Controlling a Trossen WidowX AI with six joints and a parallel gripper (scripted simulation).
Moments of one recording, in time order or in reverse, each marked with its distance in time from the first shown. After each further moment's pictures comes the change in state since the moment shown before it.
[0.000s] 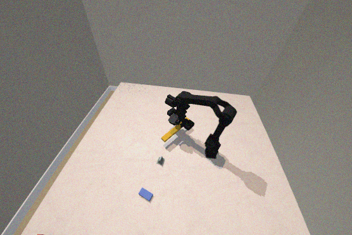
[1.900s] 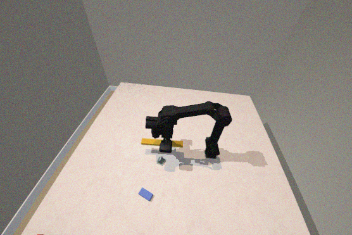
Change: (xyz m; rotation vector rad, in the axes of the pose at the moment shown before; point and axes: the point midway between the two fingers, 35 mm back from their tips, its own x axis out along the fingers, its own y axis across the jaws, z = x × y) arm -0.029 0.046 0.158 0.862 -0.015 0.004
